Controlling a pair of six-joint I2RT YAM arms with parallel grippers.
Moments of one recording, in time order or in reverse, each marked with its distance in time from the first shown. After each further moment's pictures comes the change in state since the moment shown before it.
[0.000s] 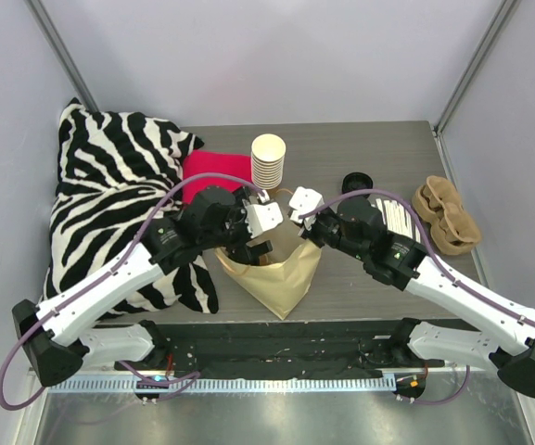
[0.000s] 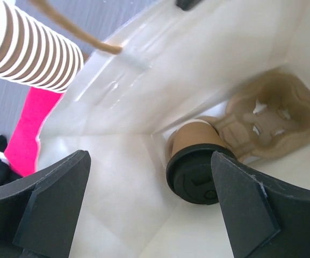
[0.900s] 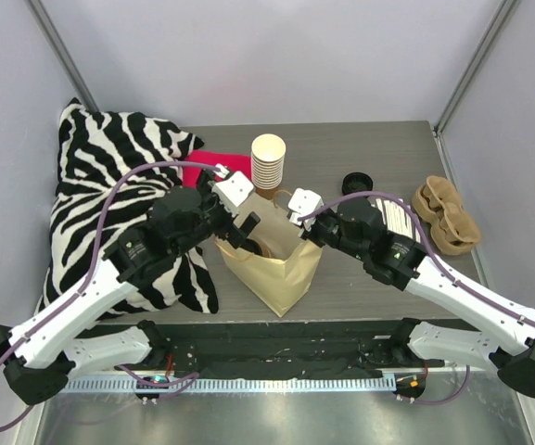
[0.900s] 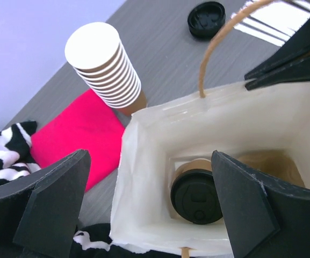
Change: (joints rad) left arm 0.000 -0.148 0.004 0.158 -0.179 -0.248; right arm 0.000 0.000 0.000 0.001 -0.002 -0.035
